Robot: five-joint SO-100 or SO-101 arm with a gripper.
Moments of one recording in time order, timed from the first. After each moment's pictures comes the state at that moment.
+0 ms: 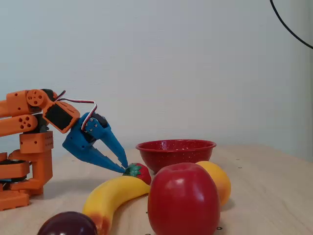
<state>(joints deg) -2.6 184.1 178.2 50.4 1.3</state>
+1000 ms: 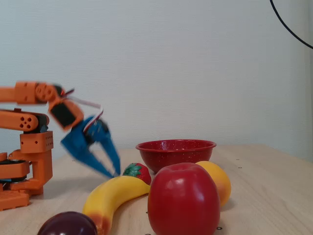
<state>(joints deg) -1.4 160.3 161.3 50.4 4.7</state>
